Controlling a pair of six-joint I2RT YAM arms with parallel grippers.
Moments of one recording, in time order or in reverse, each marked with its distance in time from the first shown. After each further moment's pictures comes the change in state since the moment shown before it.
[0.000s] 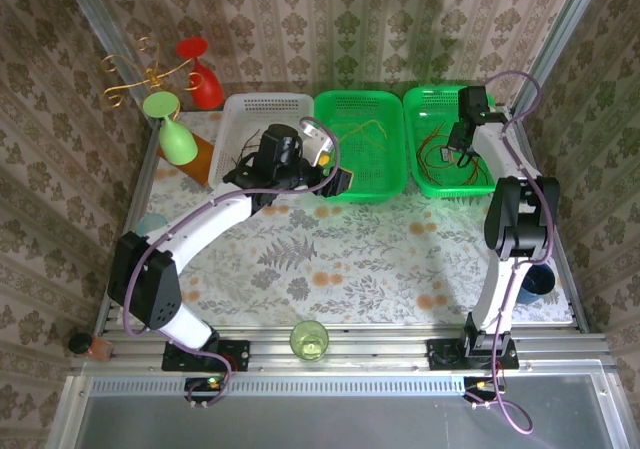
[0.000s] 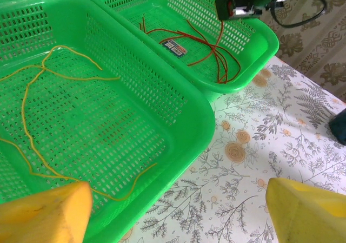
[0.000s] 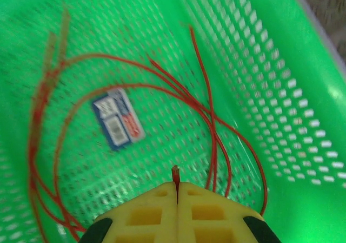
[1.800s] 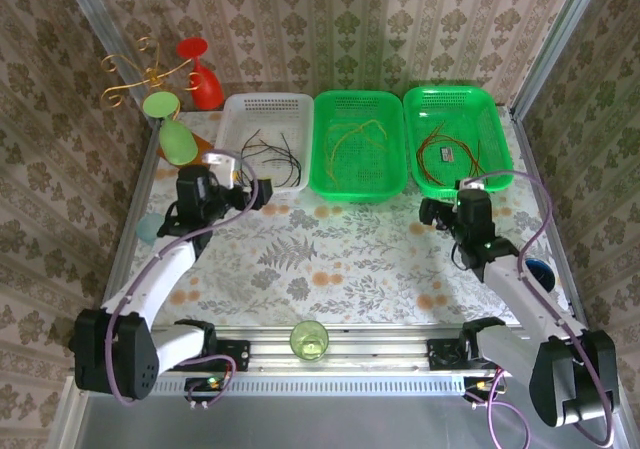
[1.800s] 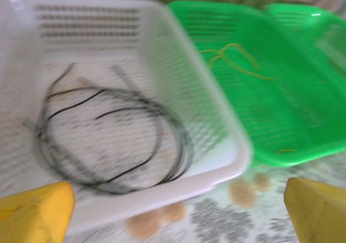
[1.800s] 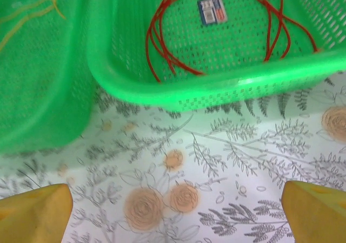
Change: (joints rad) left arm 0.447 -0.442 -0.579 0.232 -0.101 -0.051; right arm 0.215 -1.032 -1.229 0.636 -0.133 -0.089
